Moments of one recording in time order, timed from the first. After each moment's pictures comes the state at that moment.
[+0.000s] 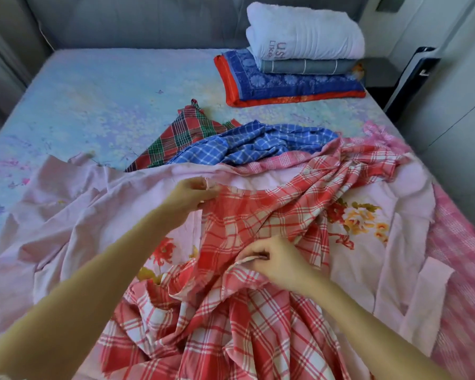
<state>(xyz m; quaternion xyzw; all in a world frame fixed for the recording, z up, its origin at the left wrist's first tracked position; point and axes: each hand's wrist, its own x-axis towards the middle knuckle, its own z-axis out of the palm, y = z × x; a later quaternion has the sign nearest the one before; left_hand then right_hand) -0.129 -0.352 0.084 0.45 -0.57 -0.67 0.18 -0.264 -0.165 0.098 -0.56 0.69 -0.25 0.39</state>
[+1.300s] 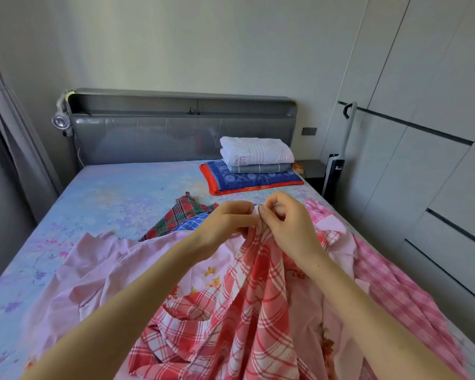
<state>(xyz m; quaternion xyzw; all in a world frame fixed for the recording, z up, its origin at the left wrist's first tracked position) -0.049 -0.078 0.377 0.15 -0.73 -0.63 0.22 -0.165 0.015 0.377 -0.52 0.68 -0.51 0.06</state>
